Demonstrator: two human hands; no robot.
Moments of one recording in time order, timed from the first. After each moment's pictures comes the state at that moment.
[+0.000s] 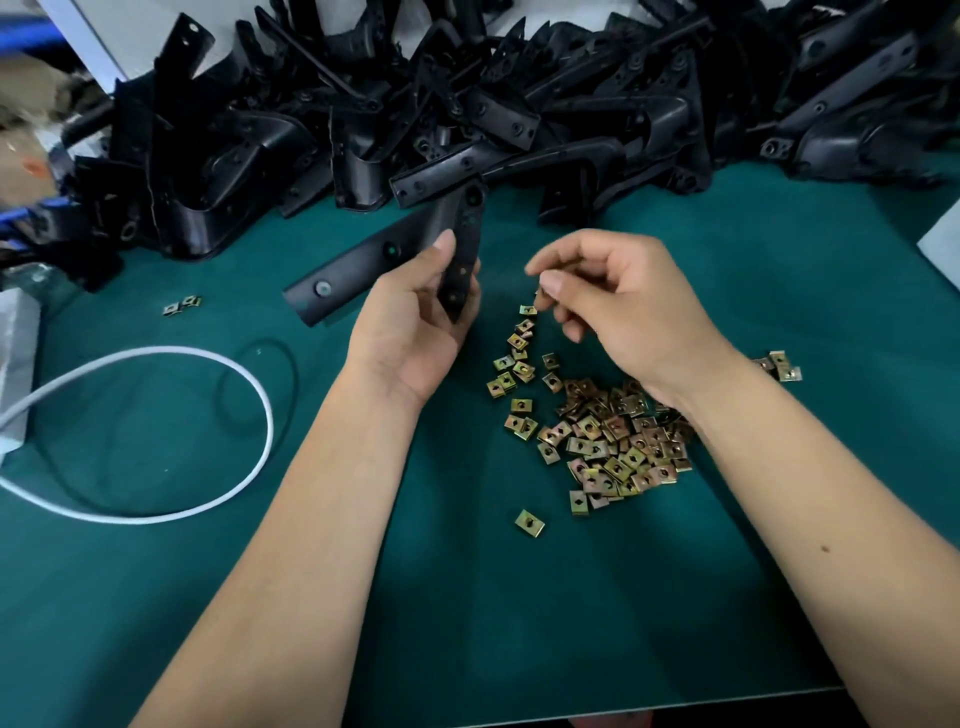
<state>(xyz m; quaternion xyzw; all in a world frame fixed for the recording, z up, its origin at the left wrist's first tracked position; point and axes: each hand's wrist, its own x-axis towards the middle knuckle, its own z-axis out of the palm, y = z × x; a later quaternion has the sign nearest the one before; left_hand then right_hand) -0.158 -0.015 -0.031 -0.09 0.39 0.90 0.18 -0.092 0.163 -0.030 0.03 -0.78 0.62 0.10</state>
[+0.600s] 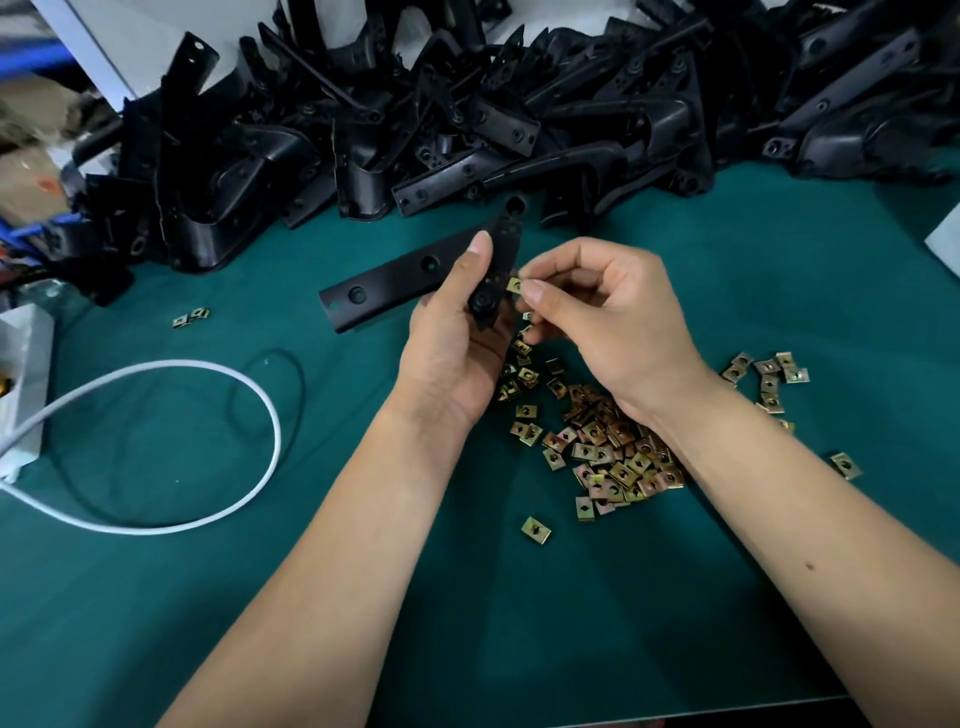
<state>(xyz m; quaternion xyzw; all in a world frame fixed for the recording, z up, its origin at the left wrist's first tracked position) -0.138 0.009 -0.036 -0.01 0.44 0.88 0.19 -0.089 0.138 -0.033 0.01 -0.69 0.71 0.16</state>
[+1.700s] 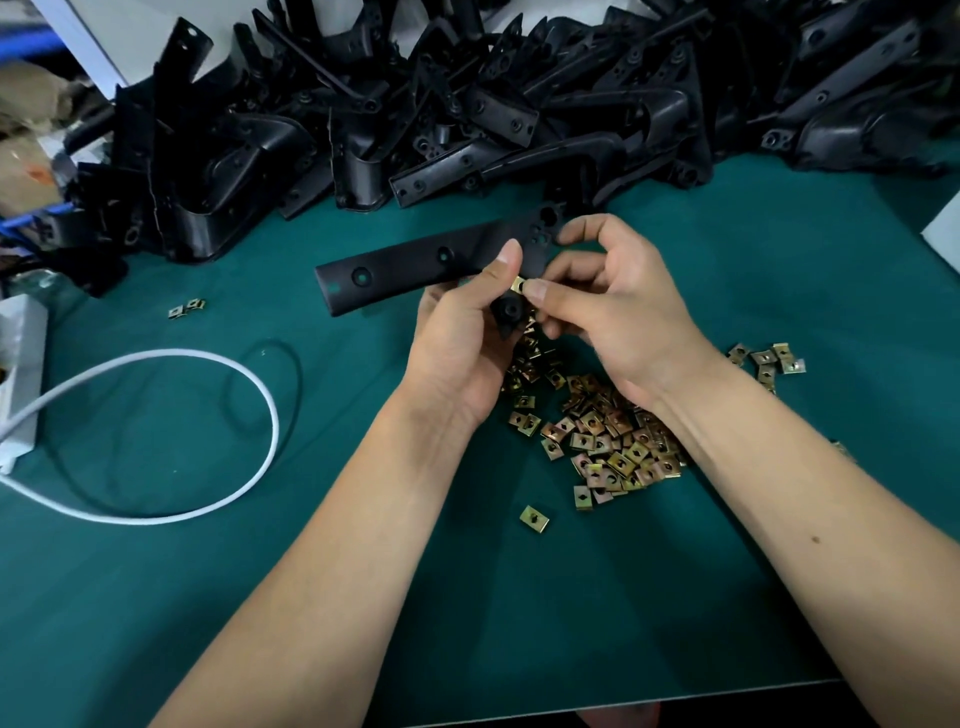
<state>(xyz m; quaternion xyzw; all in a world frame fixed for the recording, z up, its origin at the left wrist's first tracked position) -0.128 0.014 -0.033 0.01 0.47 0.86 0.19 -0.090 0.145 -0.029 -0.02 -0.66 0.75 0.10</state>
